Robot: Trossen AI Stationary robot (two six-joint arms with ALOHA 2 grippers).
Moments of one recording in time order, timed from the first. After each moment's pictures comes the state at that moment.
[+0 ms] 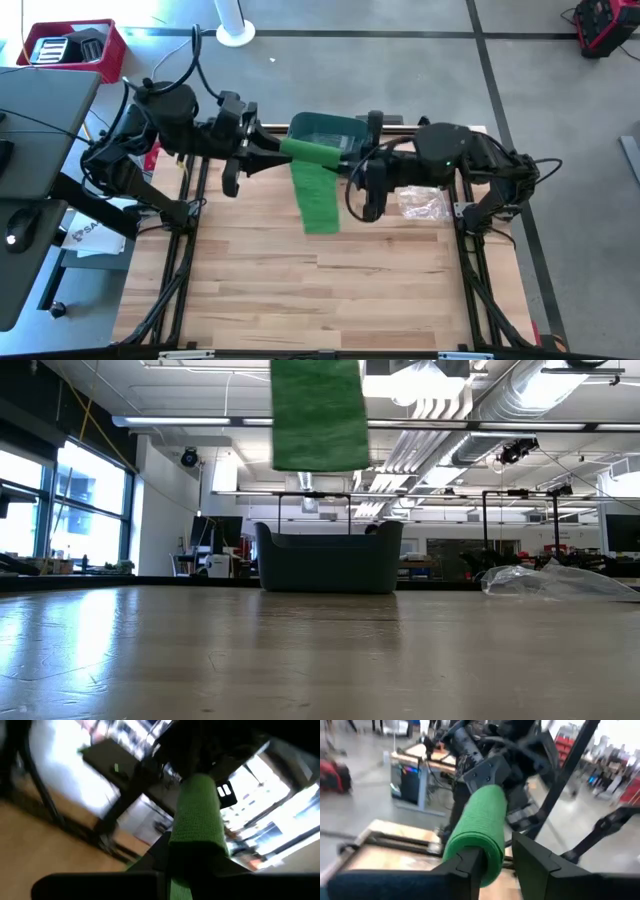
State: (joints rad) left arm -0.07 1.47 2.17 -0.82 -0.02 -0.26; right arm 0.23 1.72 2.32 -0.75 0.36 -0.65
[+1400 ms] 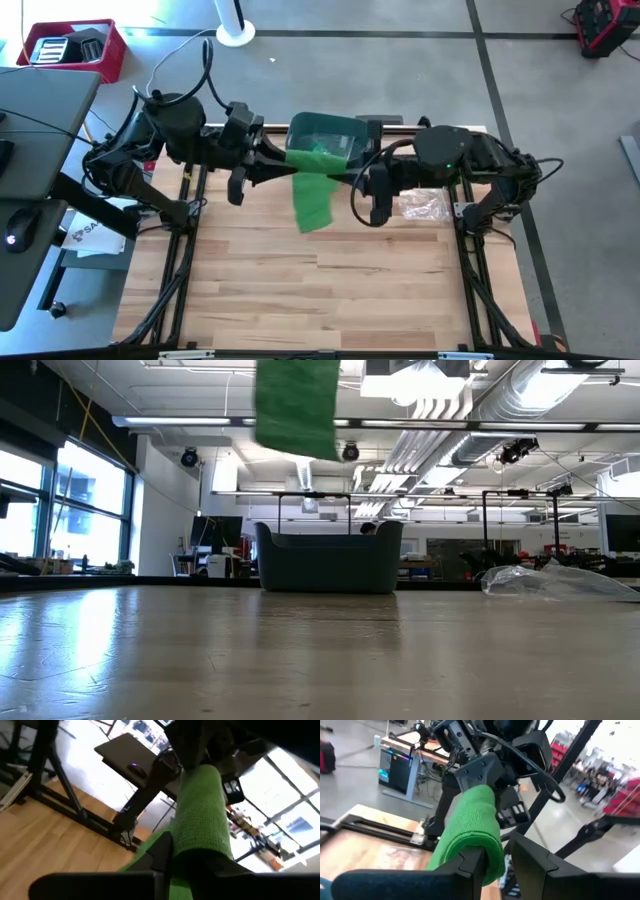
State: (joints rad) left arm -0.12 1.47 2.12 -0.77 -0.04 -0.39; right arm 0.23 1.71 2.33 -0.84 0.31 -0.60
